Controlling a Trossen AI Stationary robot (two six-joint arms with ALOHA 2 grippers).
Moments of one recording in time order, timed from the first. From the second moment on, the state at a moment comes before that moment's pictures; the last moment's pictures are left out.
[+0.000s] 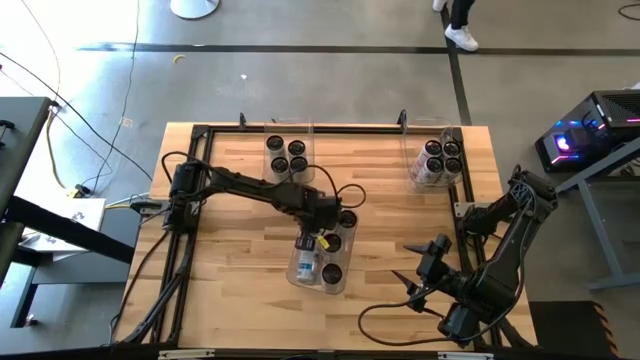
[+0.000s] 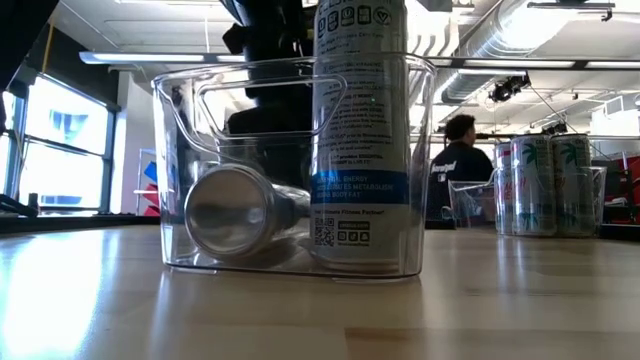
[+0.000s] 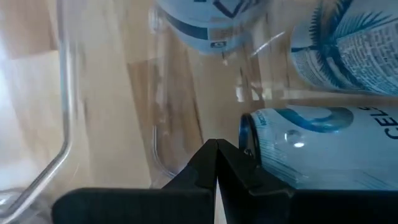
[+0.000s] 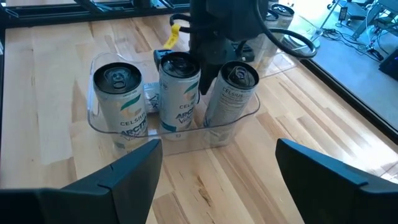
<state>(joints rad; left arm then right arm) -0.02 2.02 1.45 -0.76 -0.03 0.18 0.98 1.58 1.41 -1.35 1.02 1.36</state>
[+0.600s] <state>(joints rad) -0.04 2.01 1.51 -0.86 0.16 0.19 0.98 1.58 1.41 -1.35 1.02 1.37</state>
